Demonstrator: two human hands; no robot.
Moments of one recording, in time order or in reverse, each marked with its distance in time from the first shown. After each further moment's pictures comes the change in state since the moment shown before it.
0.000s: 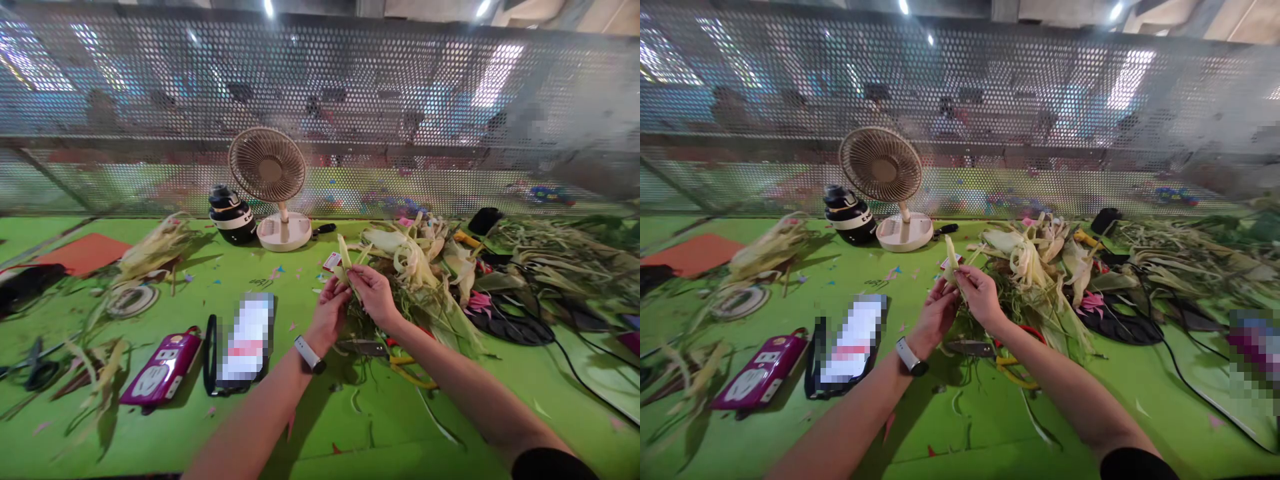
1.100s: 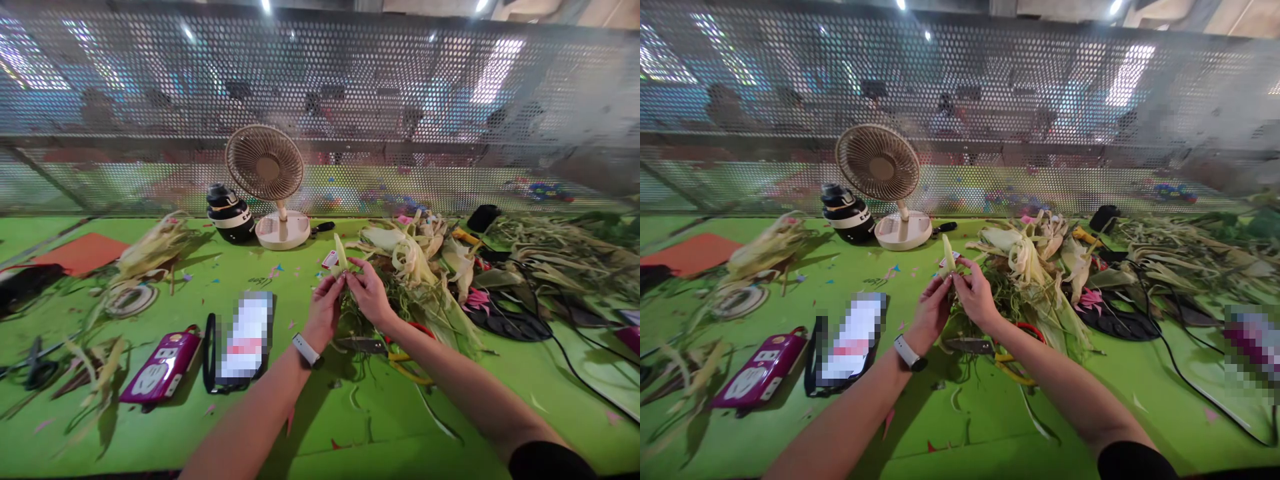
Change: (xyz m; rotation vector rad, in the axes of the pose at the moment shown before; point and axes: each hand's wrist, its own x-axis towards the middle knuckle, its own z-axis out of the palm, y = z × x) left_hand 0.002 0.003 0.003 0.043 0.053 0.084; right_hand -0.003 0.007 0.001 -0.144 -0.058 -0.109
